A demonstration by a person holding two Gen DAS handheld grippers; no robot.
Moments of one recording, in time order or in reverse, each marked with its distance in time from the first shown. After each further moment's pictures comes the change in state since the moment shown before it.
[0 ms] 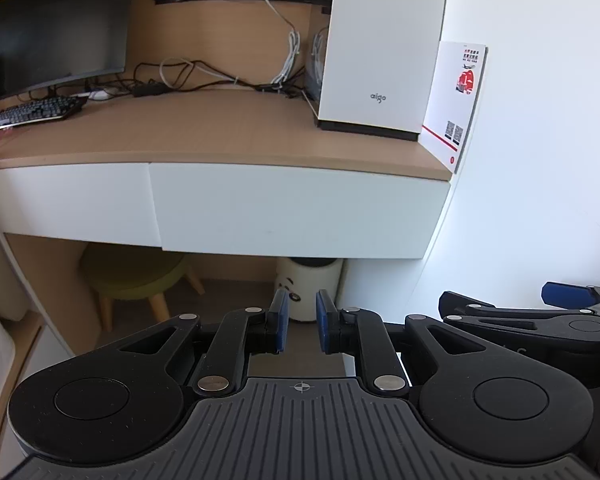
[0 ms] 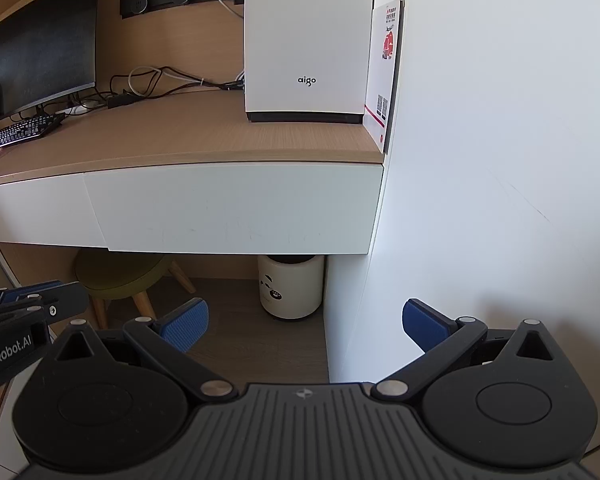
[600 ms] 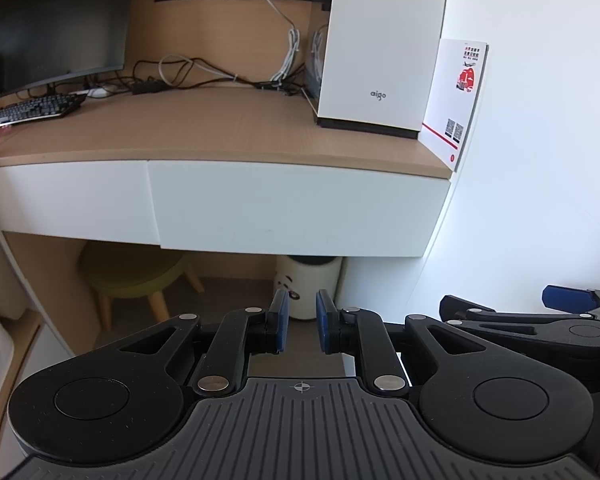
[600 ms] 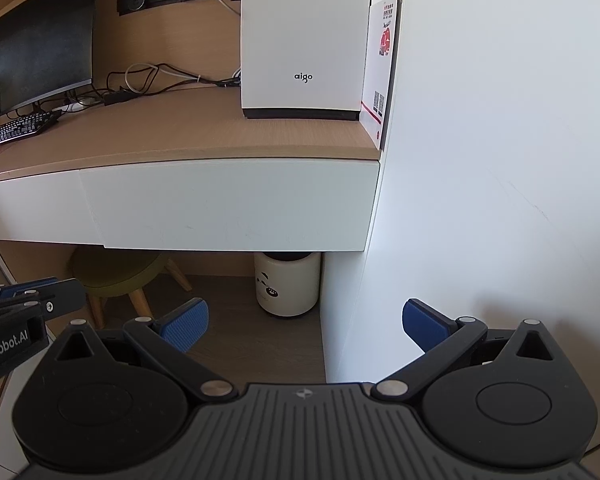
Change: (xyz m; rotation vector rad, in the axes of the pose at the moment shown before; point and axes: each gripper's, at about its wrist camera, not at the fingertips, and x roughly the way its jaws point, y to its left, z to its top) left arm 0.003 -0.001 0.001 0.017 0.011 -0.034; right arm 0.001 -0.001 -0.004 0.001 0.013 -0.014
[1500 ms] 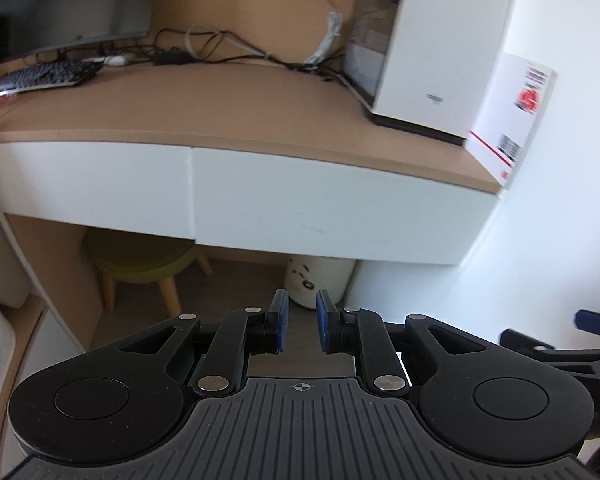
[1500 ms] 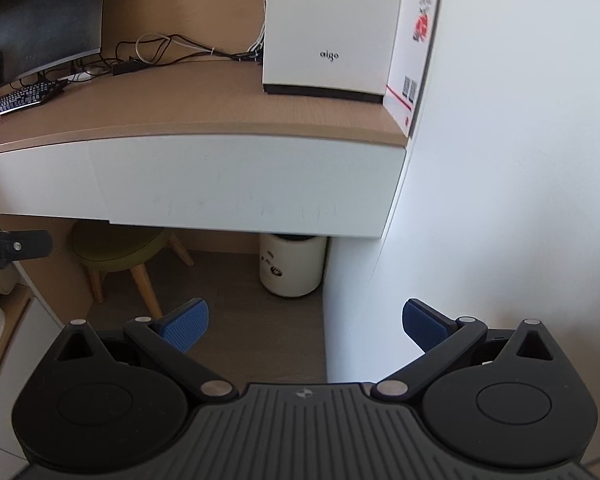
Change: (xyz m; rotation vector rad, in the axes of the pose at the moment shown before) left arm 0.038 0.094 0.039 -0.064 0.087 -0.046; right arm 0.016 0.036 0.015 -0.064 0.071 -0.023
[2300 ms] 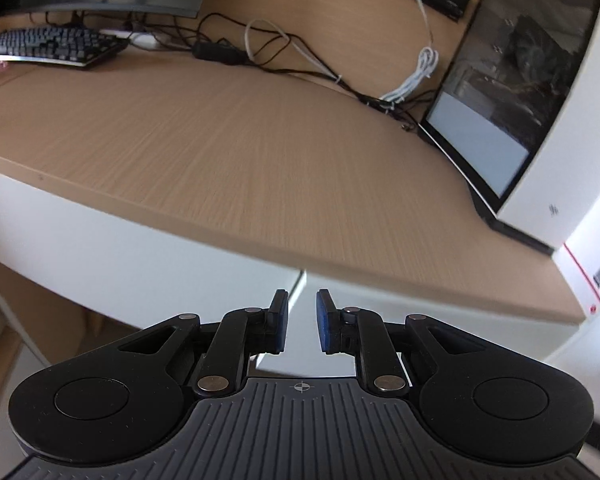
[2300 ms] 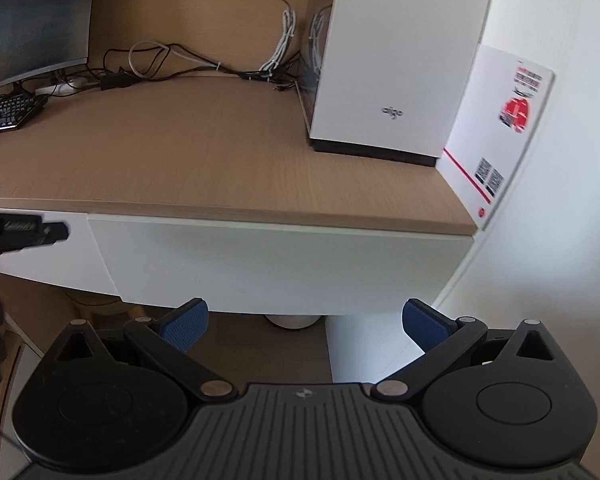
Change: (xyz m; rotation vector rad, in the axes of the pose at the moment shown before) left arm 0.141 0.142 0.128 -0.161 -0.003 -0.081; right arm 0.058 0.114 0.122 0.005 0.024 -0.082
